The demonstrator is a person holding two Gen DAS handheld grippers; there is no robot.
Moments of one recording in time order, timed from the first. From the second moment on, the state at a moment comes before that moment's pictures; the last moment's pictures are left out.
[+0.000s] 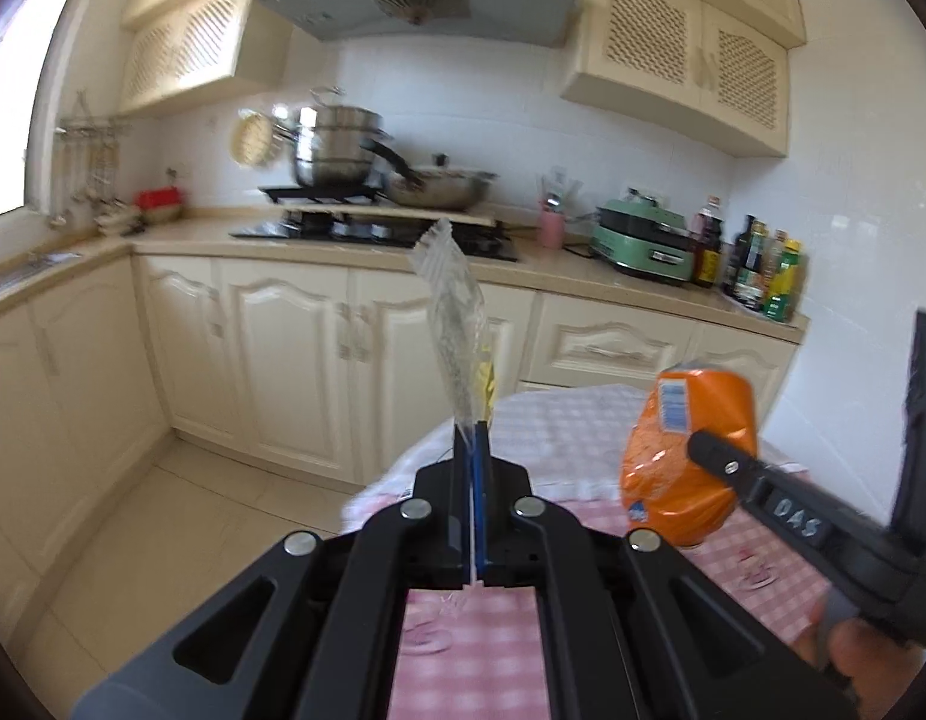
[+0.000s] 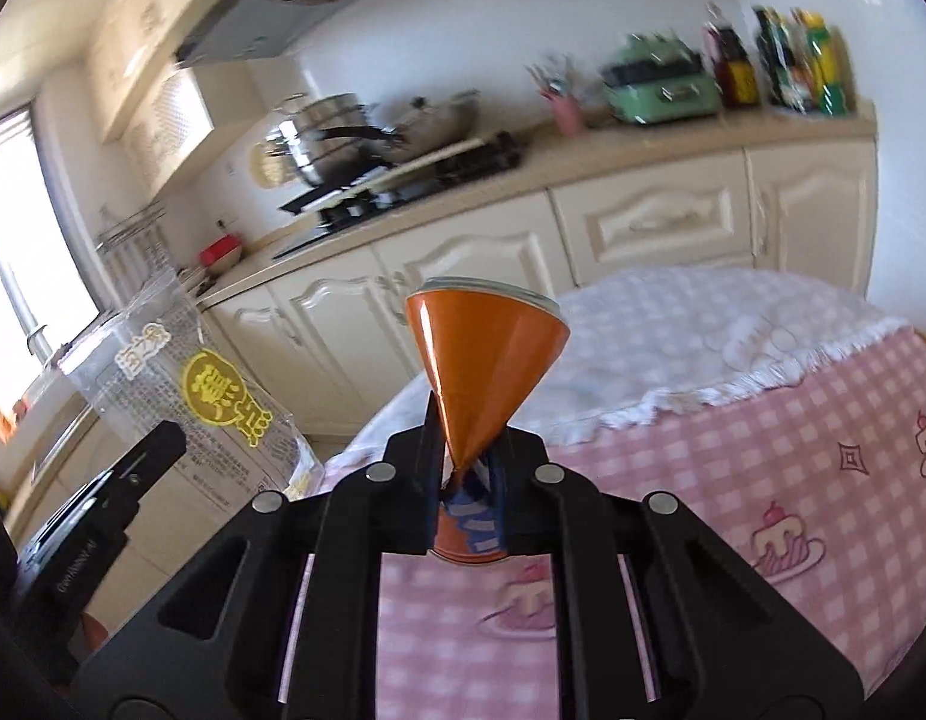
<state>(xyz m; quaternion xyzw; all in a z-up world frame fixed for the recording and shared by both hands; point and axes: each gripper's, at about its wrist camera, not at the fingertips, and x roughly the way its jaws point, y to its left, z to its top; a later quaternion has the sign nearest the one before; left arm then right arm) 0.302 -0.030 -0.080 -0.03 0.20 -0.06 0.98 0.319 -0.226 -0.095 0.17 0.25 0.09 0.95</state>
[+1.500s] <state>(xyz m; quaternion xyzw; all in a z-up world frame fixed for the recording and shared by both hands) 0.339 0.314 -0.372 -0.12 0.44 0.18 0.87 0.398 0.175 -0.345 0.01 0.48 0.28 0.83</state>
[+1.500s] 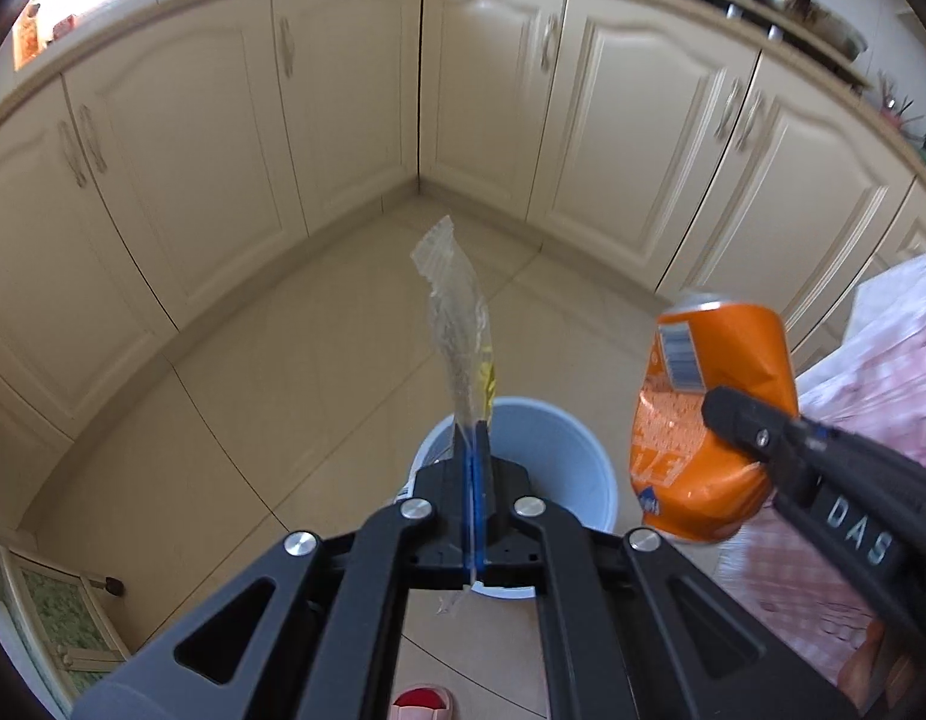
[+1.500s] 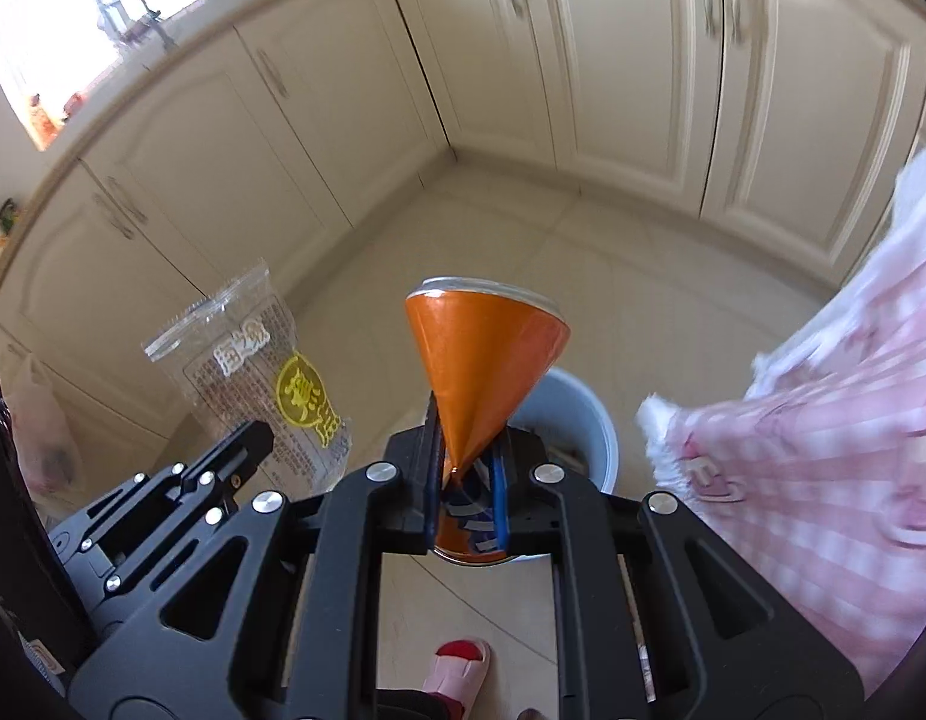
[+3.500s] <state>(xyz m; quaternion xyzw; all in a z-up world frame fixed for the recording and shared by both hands) 0.425 0.323 -0.500 -0.10 0.53 0.18 0.83 0.472 0.187 -0.512 0.02 0.57 0.21 0.80</state>
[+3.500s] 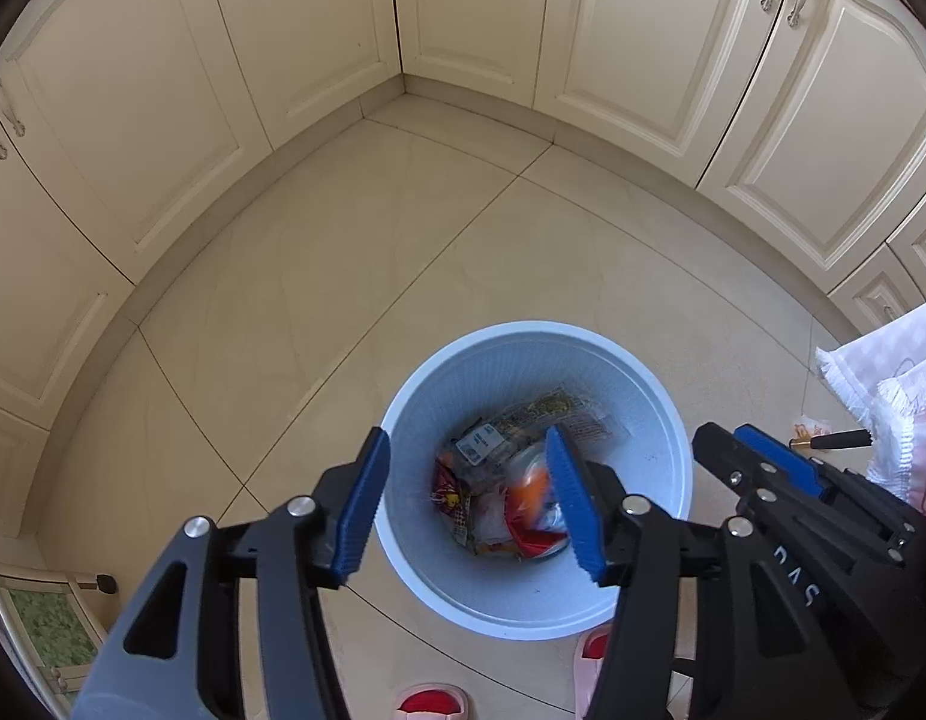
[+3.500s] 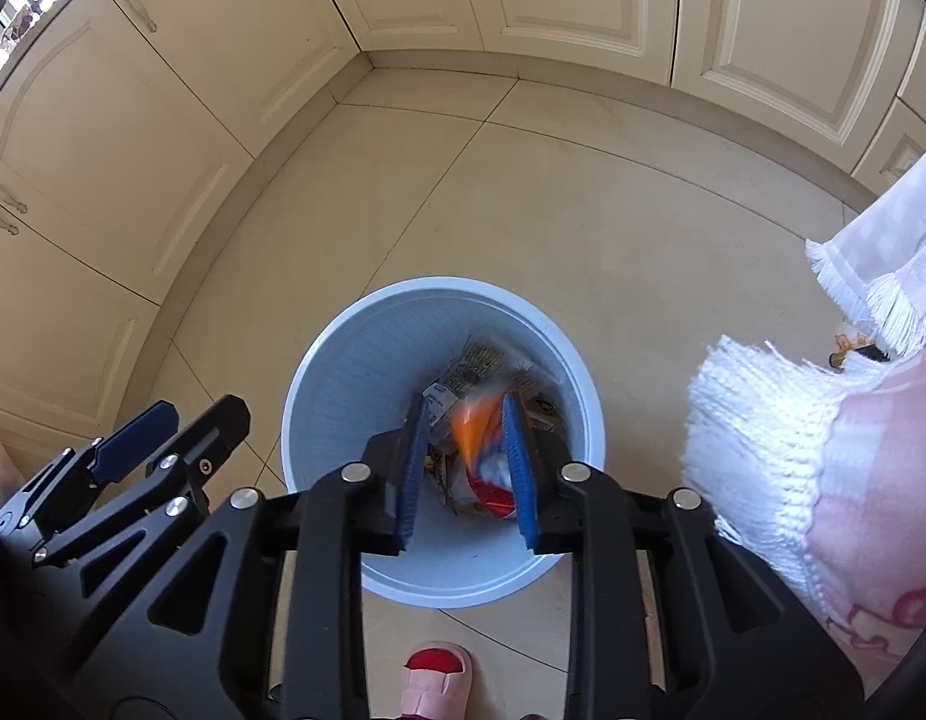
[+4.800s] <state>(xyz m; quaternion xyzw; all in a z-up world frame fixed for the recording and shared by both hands) 0.138 0.195 -0.153 -0.07 0.28 0.19 0.94 0.197 0.029 -0.138 -0.07 0.27 0.18 0.94</state>
